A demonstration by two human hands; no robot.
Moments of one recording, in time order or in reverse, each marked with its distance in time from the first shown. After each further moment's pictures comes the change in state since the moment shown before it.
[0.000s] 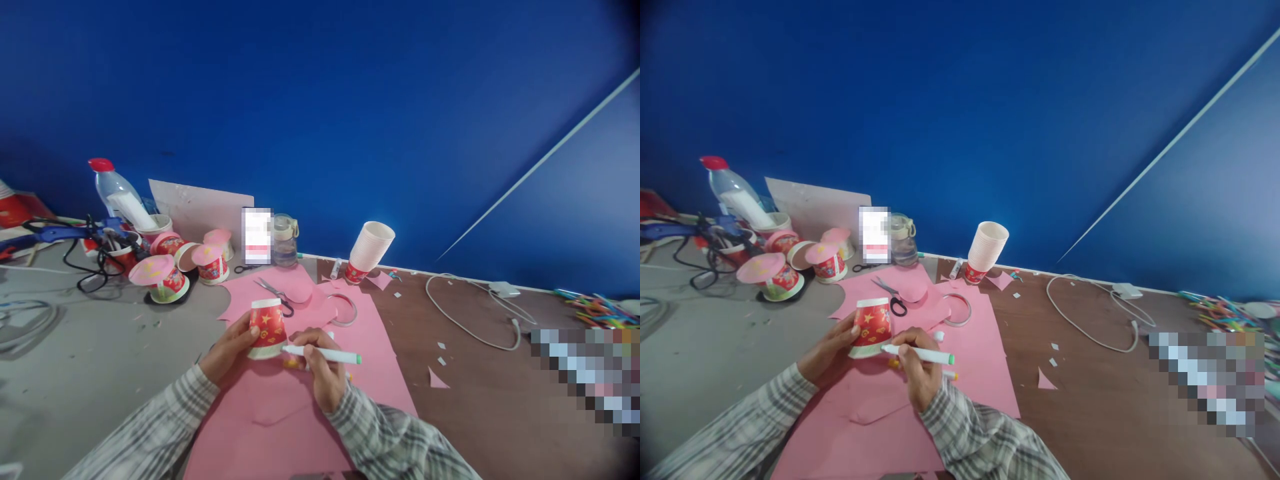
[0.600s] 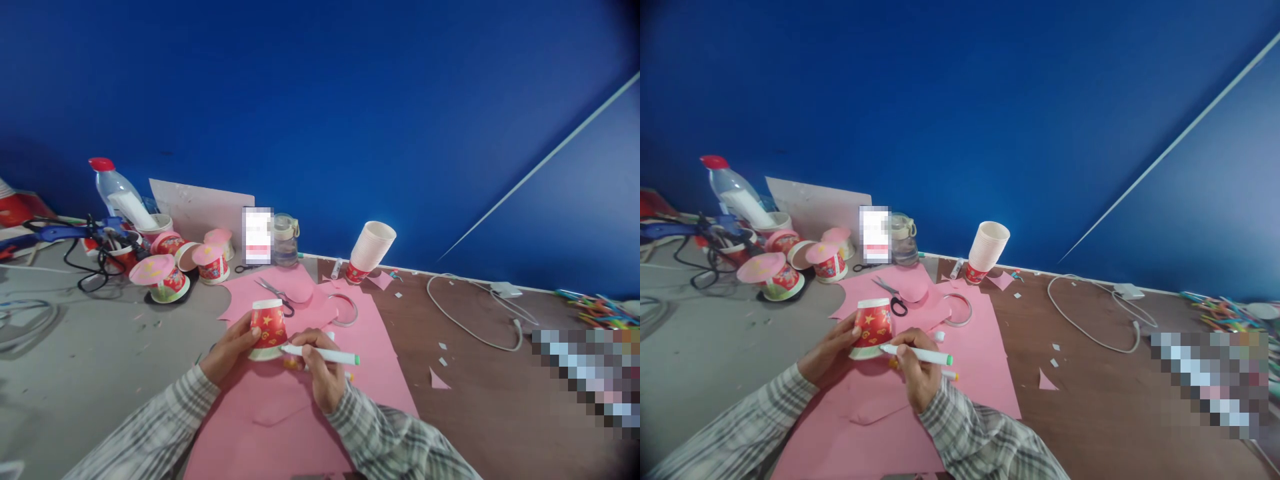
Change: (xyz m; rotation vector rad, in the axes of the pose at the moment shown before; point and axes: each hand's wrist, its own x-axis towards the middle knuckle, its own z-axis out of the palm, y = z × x) left_hand 0.000 -0.001 0.000 0.025 -0.016 0.013; right_hand 0.000 0.001 0.000 -0.010 -0.007 -0.001
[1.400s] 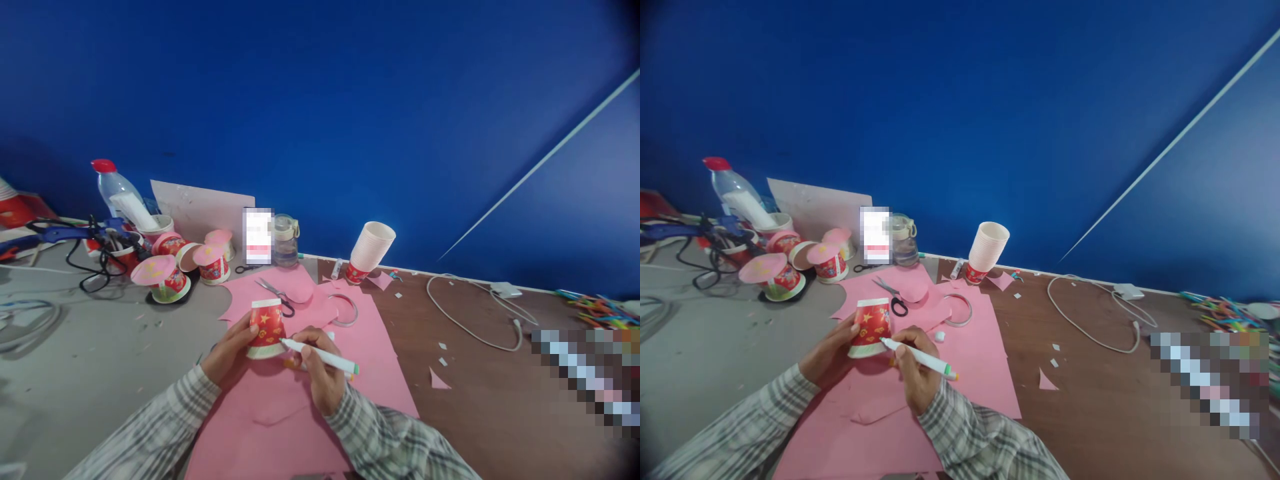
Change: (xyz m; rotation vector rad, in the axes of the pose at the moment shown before) left_hand 0.001 -0.003 -0.003 -0.069 0.027 0.031; right_hand -0.002 -0.006 0.003 -0.052 0.014 -0.040
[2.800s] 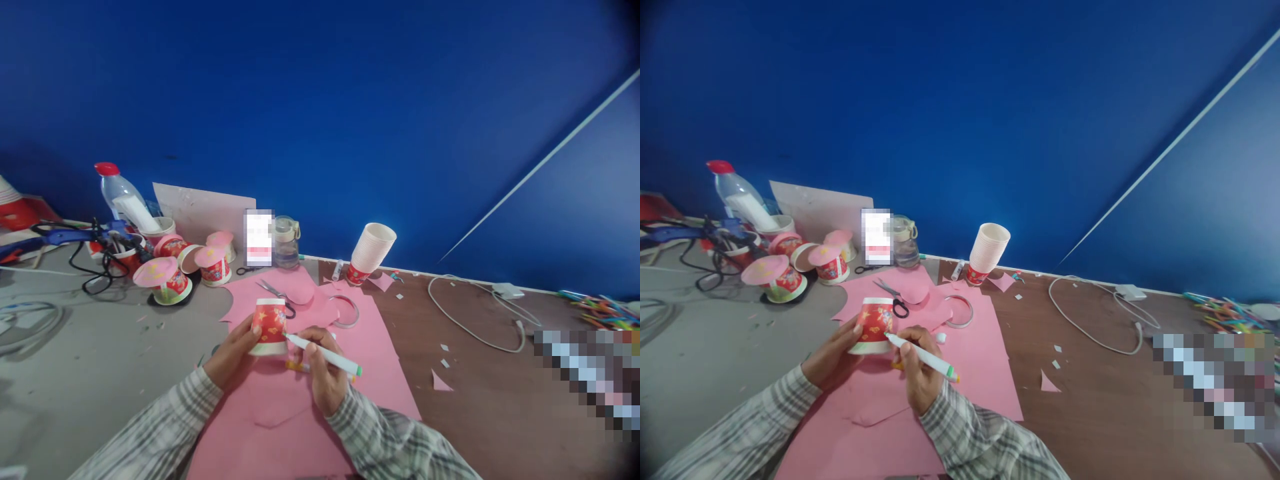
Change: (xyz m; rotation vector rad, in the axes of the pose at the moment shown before) left_hand -0.001 0.001 0.007 0.079 0.011 0.016; right_hand 0.001 -0.002 0.003 0.013 0.055 -0.013
